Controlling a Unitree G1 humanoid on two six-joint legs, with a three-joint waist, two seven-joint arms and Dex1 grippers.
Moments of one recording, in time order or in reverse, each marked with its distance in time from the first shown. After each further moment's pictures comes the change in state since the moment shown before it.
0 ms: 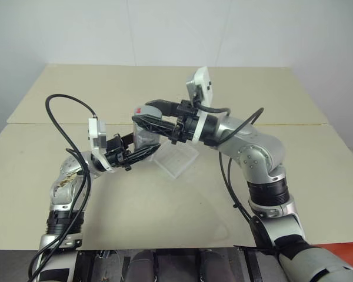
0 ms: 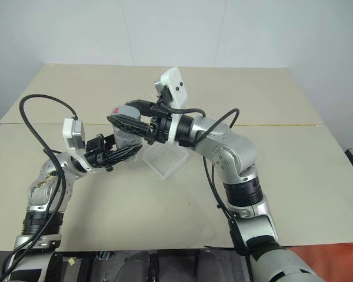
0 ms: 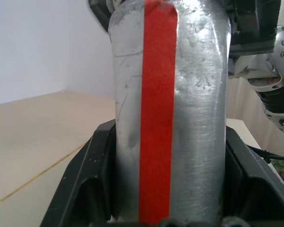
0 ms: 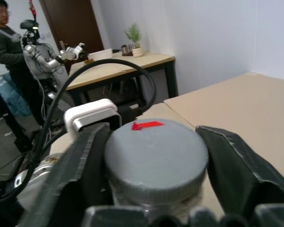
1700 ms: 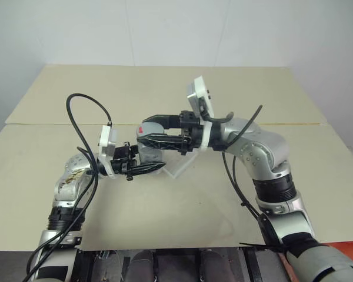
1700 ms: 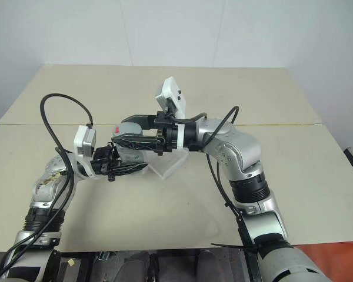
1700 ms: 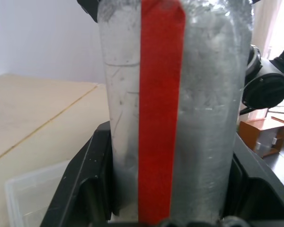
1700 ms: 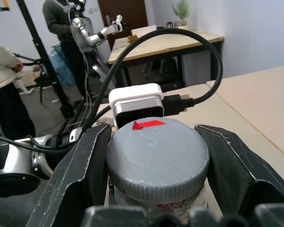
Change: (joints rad) left arm -0.031 0.031 -0.076 0.060 0.063 -0.009 -0.187; right arm -0.026 -0.072 0.039 0.079 -0.014 -0.022 0.306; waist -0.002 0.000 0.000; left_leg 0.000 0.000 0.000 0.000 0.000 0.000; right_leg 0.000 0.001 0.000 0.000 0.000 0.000
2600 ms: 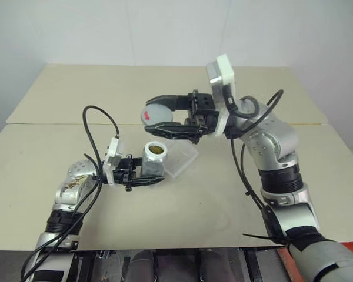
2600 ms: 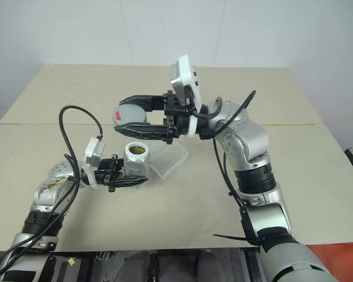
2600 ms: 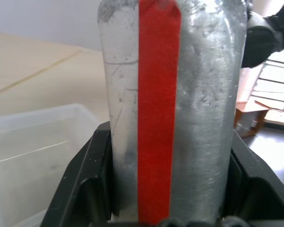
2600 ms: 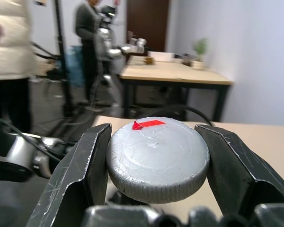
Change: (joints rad) left arm 0.029 0.038 -0.042 0.060 0.046 -0.015 -0.034; right arm -0.035 -0.093 -0.074 0.025 -0.037 -0.214 0.137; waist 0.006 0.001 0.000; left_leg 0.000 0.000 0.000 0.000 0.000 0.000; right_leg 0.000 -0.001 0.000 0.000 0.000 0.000
